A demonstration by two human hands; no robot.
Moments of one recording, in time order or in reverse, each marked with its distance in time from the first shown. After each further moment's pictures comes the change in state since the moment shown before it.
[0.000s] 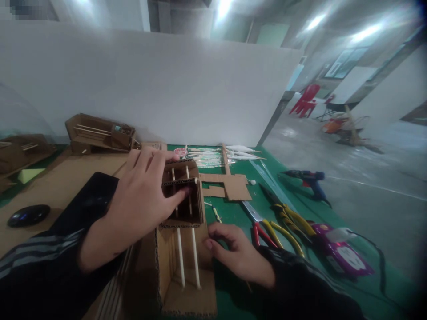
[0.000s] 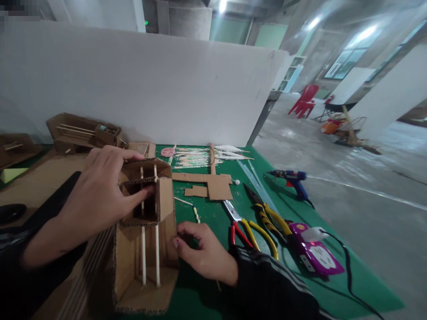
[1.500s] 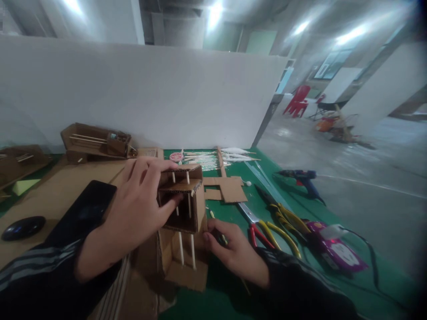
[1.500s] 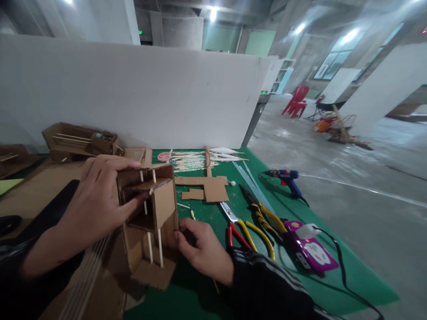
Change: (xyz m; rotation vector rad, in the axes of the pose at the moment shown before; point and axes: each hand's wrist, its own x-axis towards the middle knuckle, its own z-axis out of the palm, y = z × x) left_hand -0.001 0.003 -0.003 -0.016 0.042 0.102; right_hand 0.000 0.002 -0.002 -0.181 0.130 -0.032
